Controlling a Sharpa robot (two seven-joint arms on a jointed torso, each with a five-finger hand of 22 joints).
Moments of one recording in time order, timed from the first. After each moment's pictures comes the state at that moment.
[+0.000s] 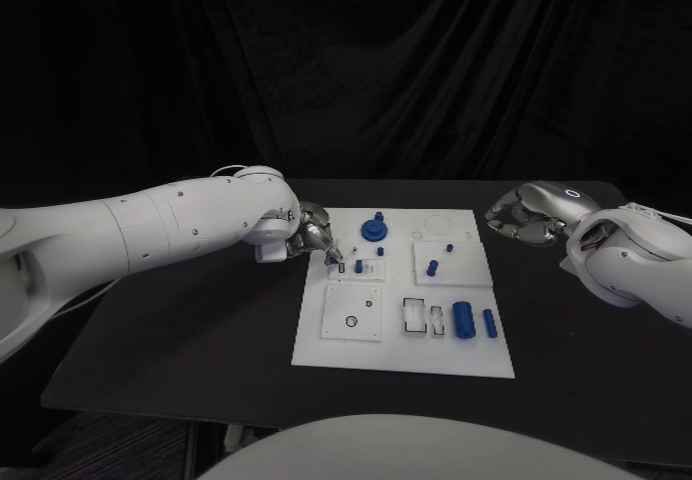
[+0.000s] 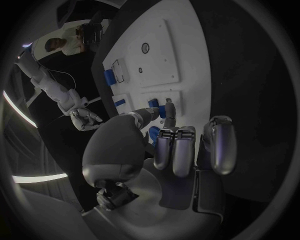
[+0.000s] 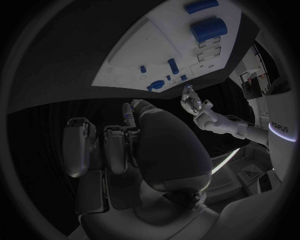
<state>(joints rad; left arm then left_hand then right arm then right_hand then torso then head) 1.30 -0.59 -0.21 1.17 -0.87 0.31 -0.41 1.12 -0.09 0.58 0.10 0.32 1.01 0.04 0.17 1.25 1.47 -0.03 1.57 1.31 1.47 -0.08 1.57 1.31 0.04 1.46 0.04 1.35 1.31 1.29 -0.91 -0.25 1.41 -1.45 -0.43 -0.05 1.49 -0.03 0.24 0.27 0.43 0.93 0.12 0.13 0.22 1.46 0.03 1.51 1.31 1.47 -0.03 1.52 1.31 0.03 1.47 0.08 1.39 1.31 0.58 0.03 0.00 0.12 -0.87</state>
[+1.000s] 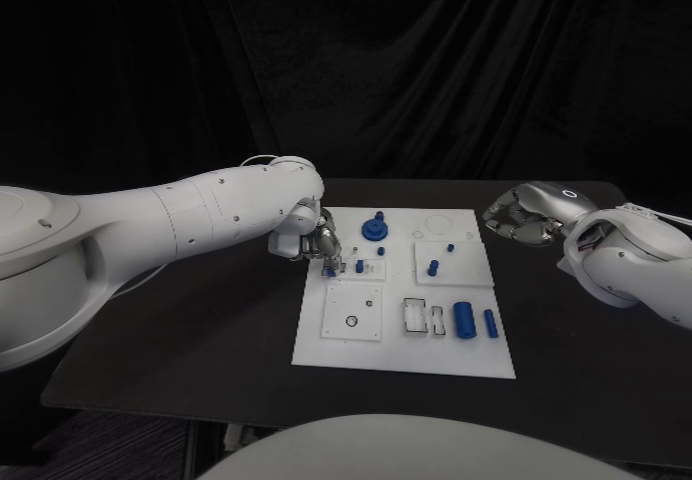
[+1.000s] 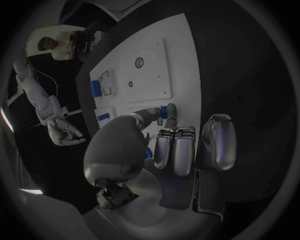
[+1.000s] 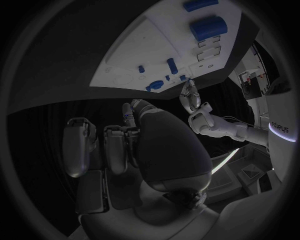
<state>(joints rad) 1.31 -0.45 -0.21 1.04 -0.82 0.51 -0.67 1.12 -0.07 0.58 0.04 0.31 0.96 0.06 0.16 1.27 1.47 -0.02 1.57 1.31 1.47 -0.07 1.57 1.31 0.04 1.44 0.05 1.33 1.31 1.29 -0.90 -0.25 1.41 -1.45 -0.43 -0.05 1.49 -0.03 0.24 0.26 0.43 0.93 0.12 0.13 0.22 1.46 0.03 1.51 1.31 1.47 -0.03 1.52 1.31 0.03 1.47 0.08 1.39 1.31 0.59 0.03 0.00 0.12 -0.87</state>
